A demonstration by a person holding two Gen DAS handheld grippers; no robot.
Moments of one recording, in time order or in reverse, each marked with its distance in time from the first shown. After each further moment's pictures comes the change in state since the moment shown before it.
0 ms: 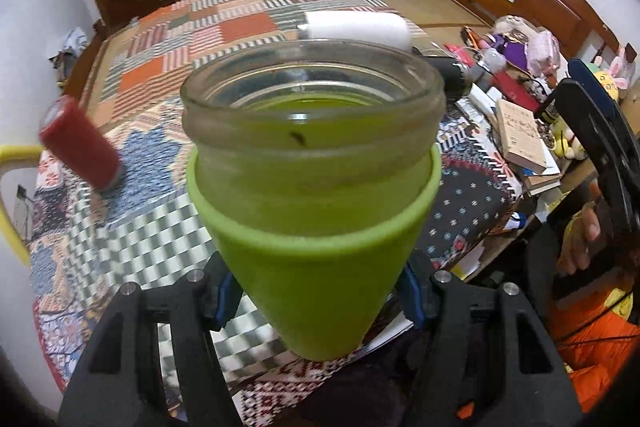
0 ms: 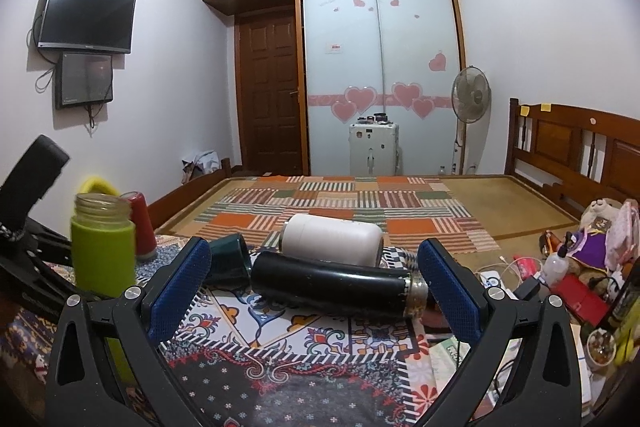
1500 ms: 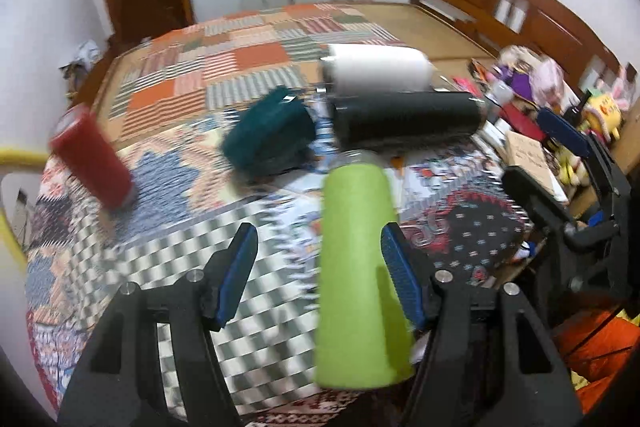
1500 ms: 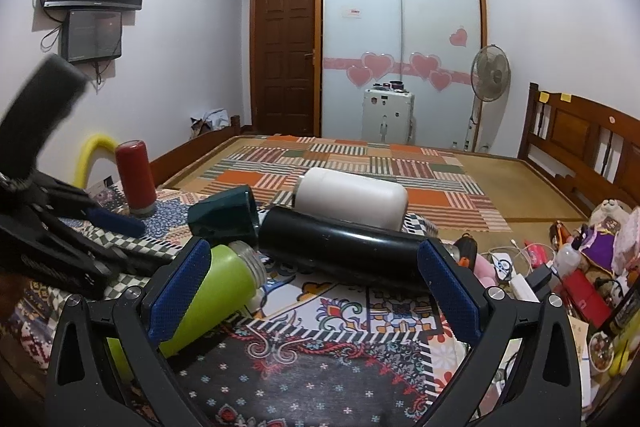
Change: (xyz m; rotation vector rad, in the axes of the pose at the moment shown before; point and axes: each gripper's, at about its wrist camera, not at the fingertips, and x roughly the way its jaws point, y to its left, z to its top) left arm -0.009 0.033 -0.011 -0.048 -0.142 0.035; right arm 0.027 0.023 -0.012 -0.075 0.144 0.045
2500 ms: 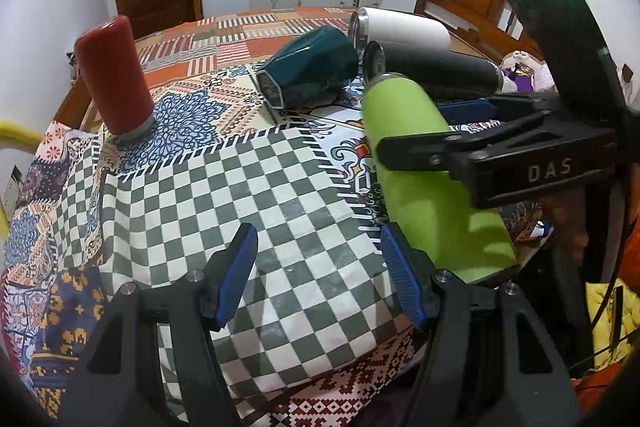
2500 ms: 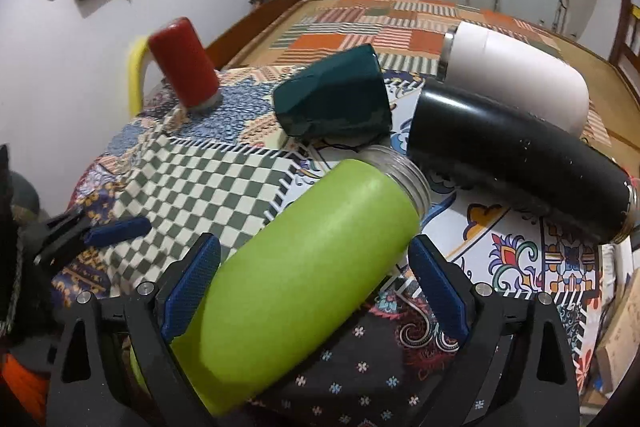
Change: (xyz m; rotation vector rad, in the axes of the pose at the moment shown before) left arm 0.016 0.031 -0.074 -0.013 -0.058 -0.030; right arm 0.107 0.064 -0.012 0.041 0.561 0.291
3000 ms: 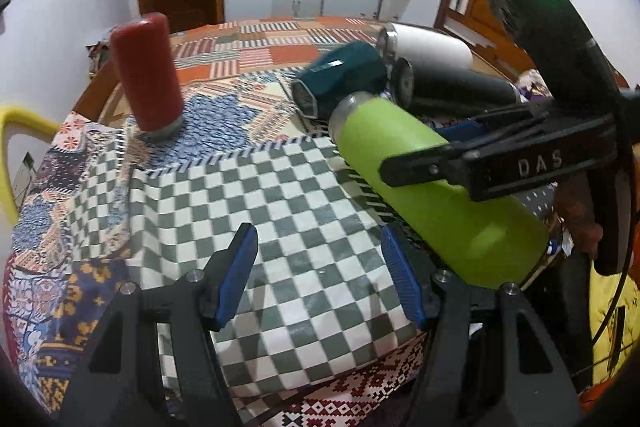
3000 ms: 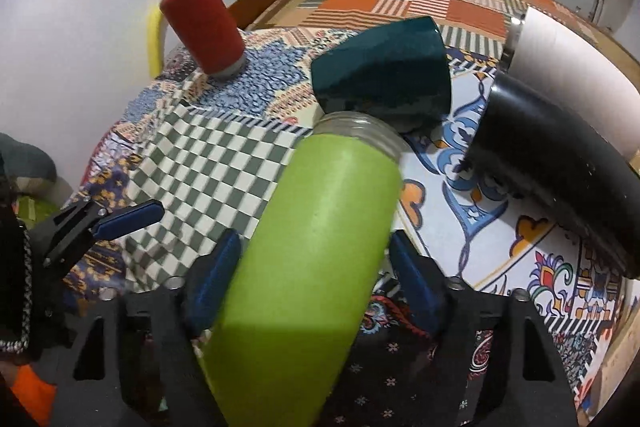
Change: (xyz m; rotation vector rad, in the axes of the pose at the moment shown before) left arm -0.014 0.019 -0.001 -0.072 -0.041 0.050; right arm 0.014 0.009 0.016 -0.047 0.139 0.110
